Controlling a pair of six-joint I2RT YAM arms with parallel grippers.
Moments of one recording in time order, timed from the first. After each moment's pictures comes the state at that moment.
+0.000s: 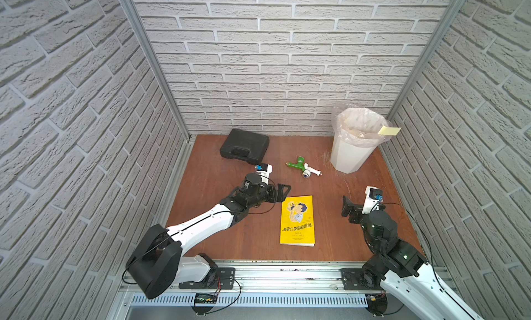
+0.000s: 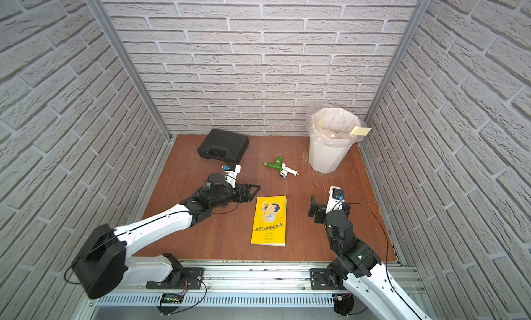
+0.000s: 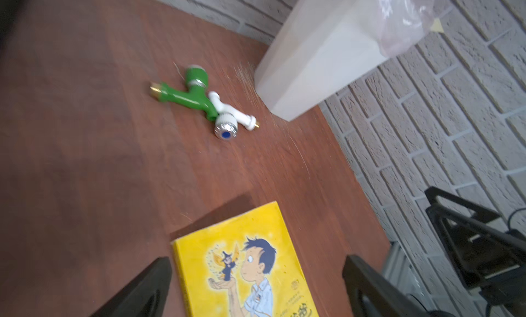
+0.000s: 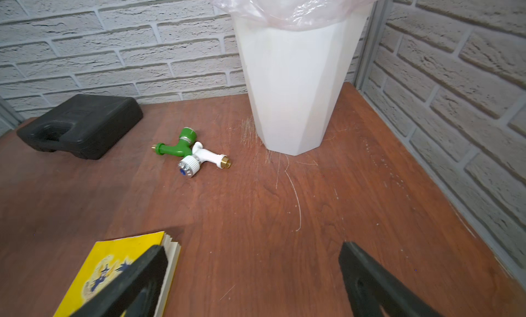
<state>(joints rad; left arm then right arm) -0.56 1.21 0.68 0.10 0.14 -0.56 0.54 0.36 0.37 -0.36 0.65 0.30</state>
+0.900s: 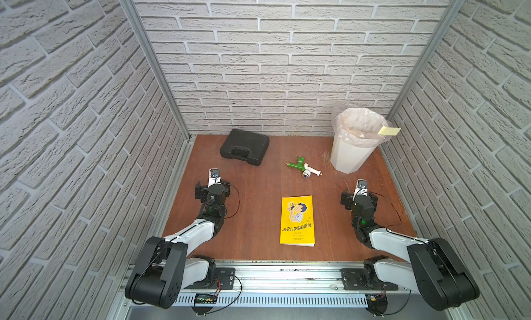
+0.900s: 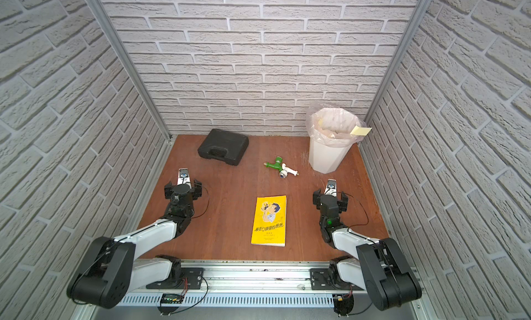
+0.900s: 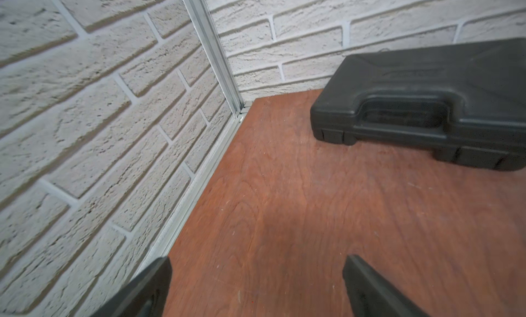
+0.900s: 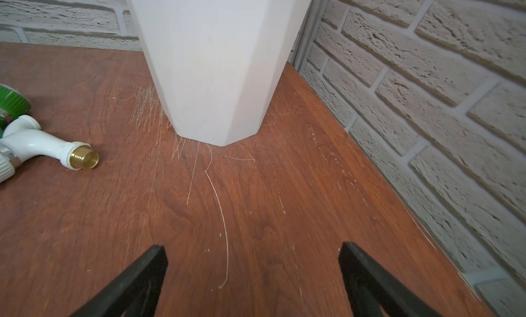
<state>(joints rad) -0.12 1.27 0.31 0.60 -0.58 0.12 0.14 1.24 0.20 0.63 0.54 0.06</state>
